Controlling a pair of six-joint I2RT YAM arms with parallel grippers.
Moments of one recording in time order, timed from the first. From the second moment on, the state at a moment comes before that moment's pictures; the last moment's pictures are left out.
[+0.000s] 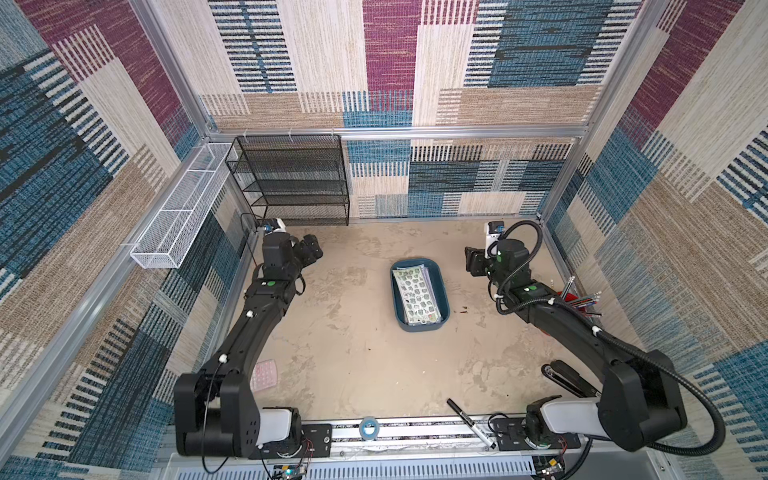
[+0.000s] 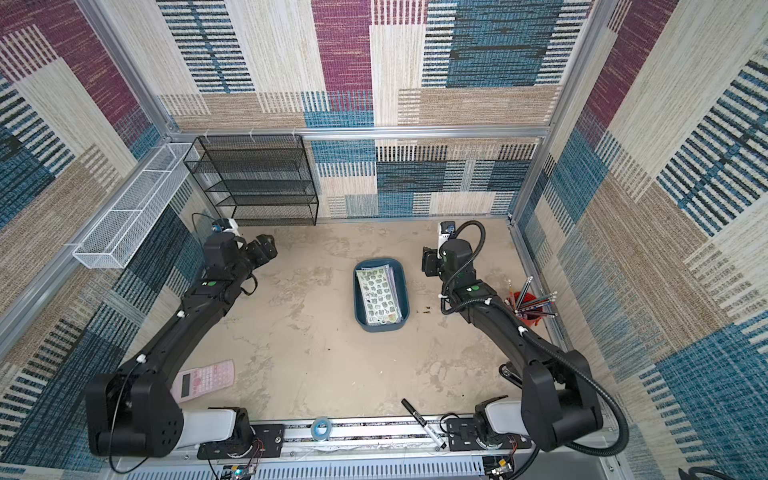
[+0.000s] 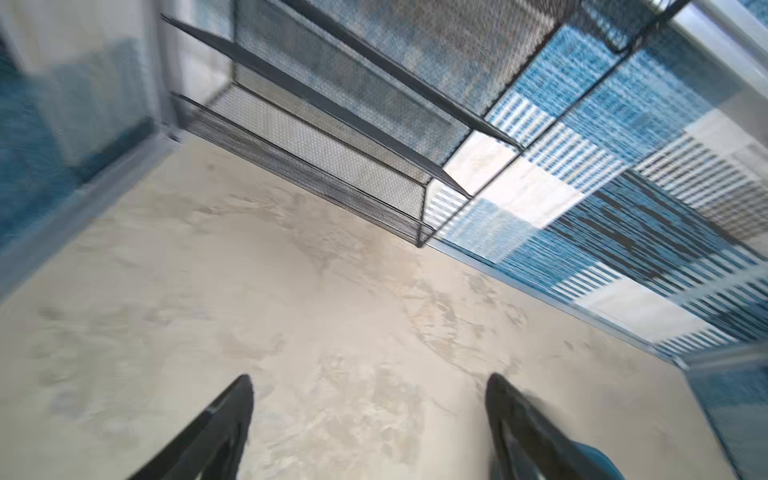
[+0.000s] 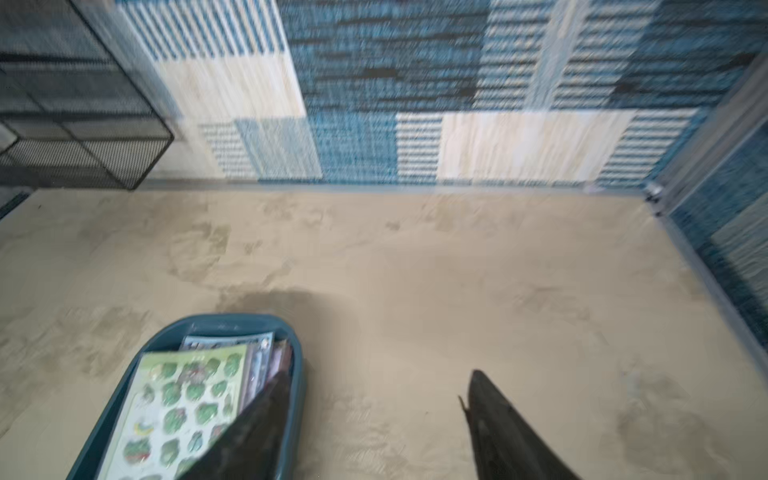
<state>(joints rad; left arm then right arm) -0.05 1.41 1.06 -0.09 0.03 -0.51 0.31 1.38 0.93 0.00 0.11 0.16</state>
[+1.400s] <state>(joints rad) -0.48 2.02 1.65 -0.91 0.36 -0.56 0.33 1.87 1.40 -0.37 -0.16 0.45</state>
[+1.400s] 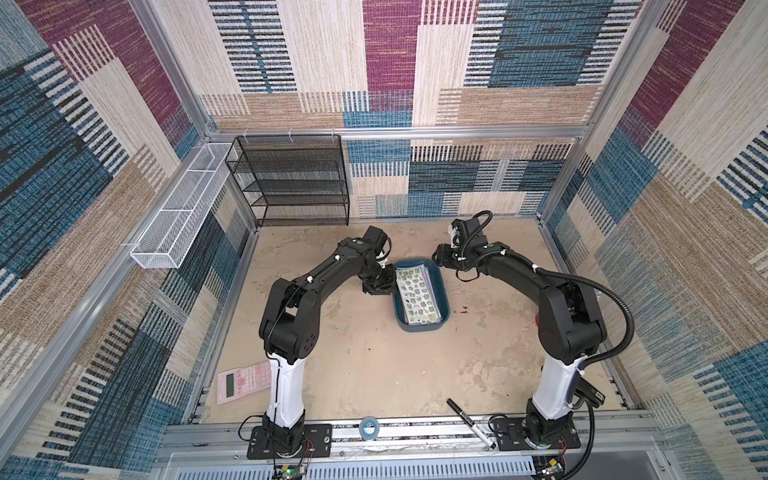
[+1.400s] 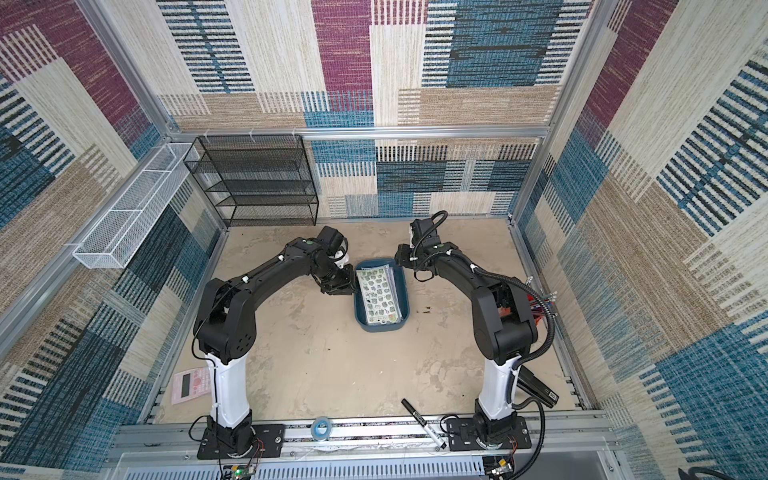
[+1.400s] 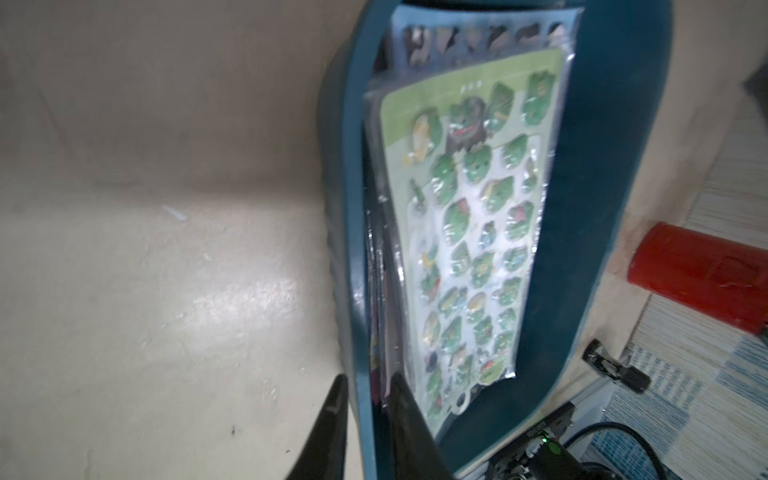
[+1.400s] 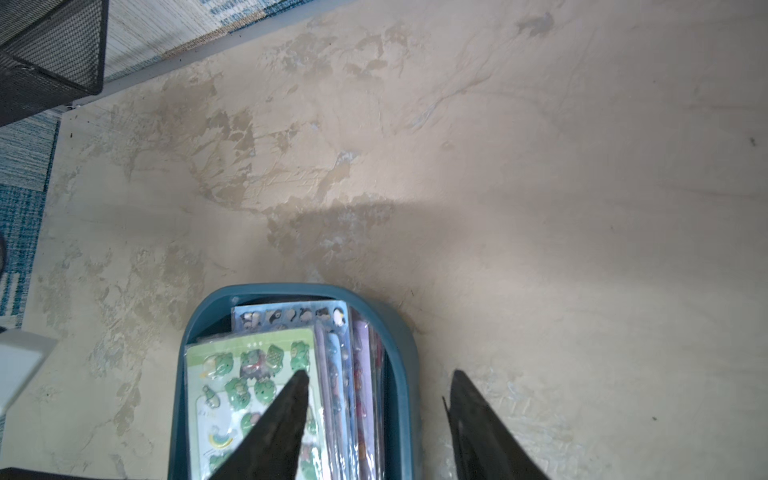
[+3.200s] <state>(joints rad) -0.49 1.91 1.47 -0.70 0.33 -0.62 0.59 1.66 1.18 -0.41 0.06 0.54</state>
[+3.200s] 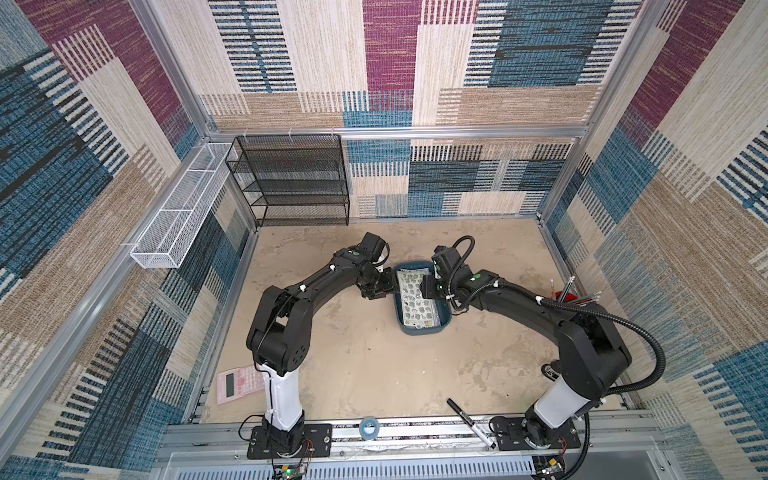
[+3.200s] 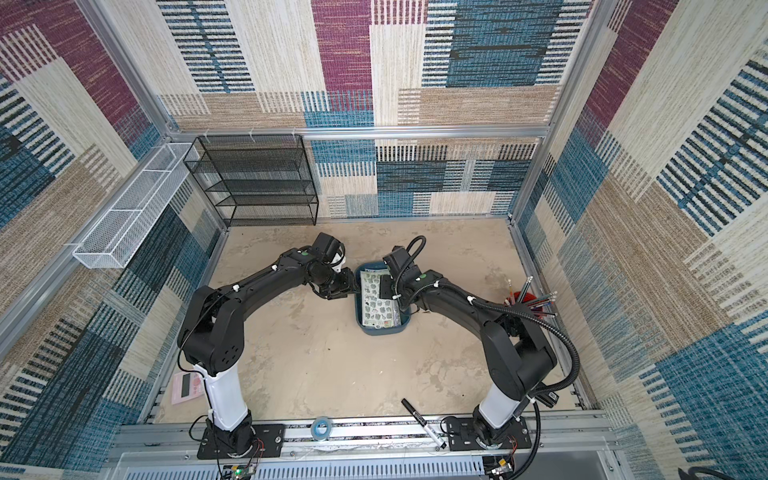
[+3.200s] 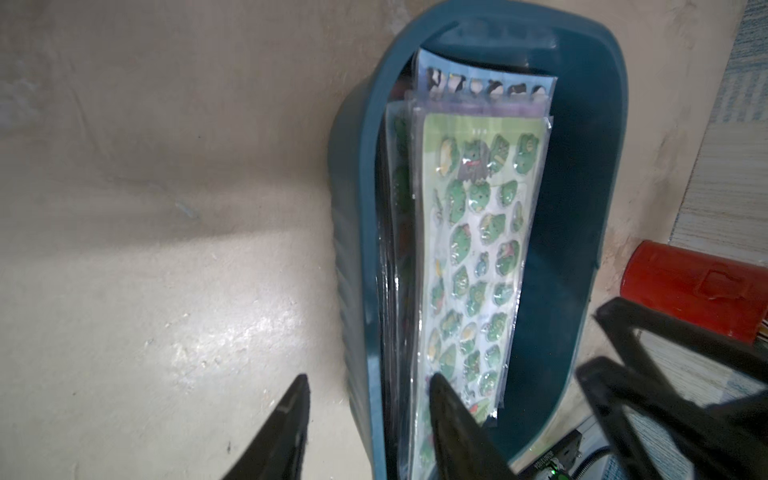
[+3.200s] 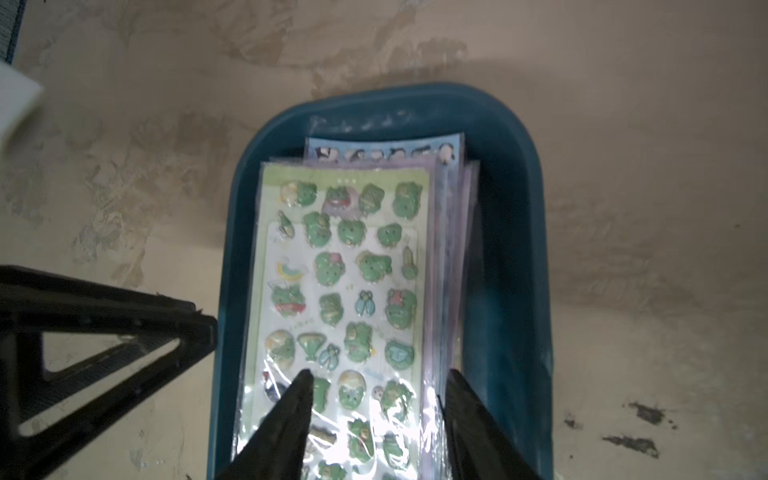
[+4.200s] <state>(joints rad) -0.47 1.86 1.36 -0.57 0.36 -0.65 0.58 1.84 0.98 0.11 -0.35 0.57</state>
